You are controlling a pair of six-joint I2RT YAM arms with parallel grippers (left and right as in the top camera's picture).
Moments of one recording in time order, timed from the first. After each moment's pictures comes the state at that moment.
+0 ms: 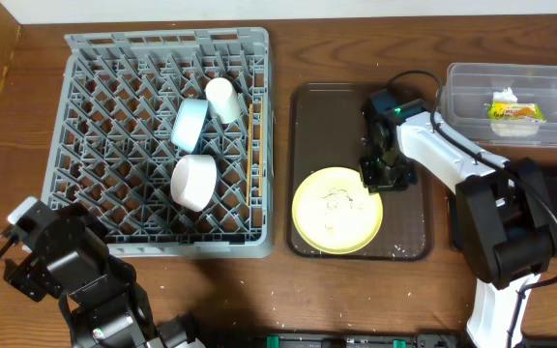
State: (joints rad) left arm 0.52 0.60 0.72 -0.56 -0.58 -0.01; right arm 0.40 2.05 1.40 -1.00 -0.10 0.31
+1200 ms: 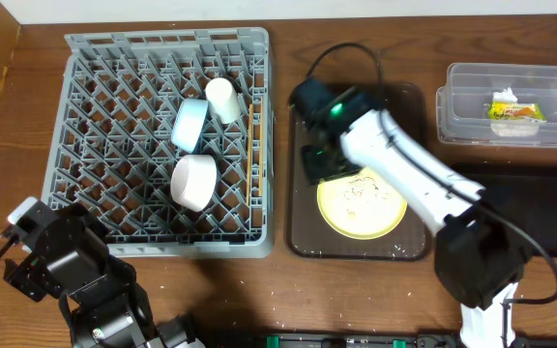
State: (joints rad) left arm 0.52 0.60 0.72 -0.56 -0.58 -0.01; right arm 0.68 2.05 1.75 -1.17 -0.04 0.44
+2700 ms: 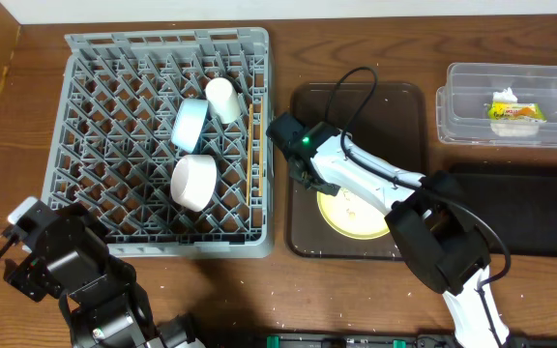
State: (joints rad) left arm 0.52 0.60 0.72 -0.56 -0.58 -0.01; right arm 0.76 2.20 1.63 -0.90 0.20 1.21
